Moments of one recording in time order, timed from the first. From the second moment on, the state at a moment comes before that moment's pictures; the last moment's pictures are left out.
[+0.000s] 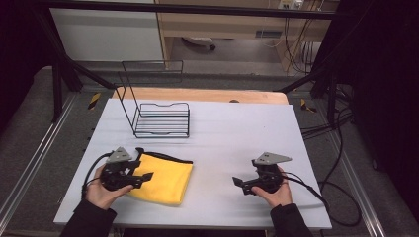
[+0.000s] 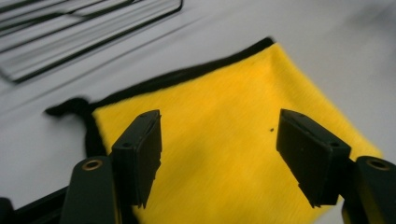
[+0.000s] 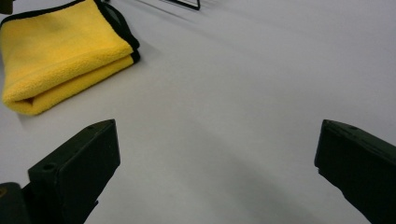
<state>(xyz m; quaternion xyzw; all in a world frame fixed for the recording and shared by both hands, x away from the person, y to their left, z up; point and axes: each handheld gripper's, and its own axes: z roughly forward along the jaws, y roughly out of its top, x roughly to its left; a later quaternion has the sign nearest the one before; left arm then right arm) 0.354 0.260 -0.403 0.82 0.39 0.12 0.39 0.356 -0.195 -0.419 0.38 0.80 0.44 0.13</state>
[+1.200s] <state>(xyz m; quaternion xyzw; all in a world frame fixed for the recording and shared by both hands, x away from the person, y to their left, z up) 0.333 0.299 -0.432 0.83 0.43 0.11 0.33 0.315 -0.018 -0.449 0.34 0.84 0.42 0.03</state>
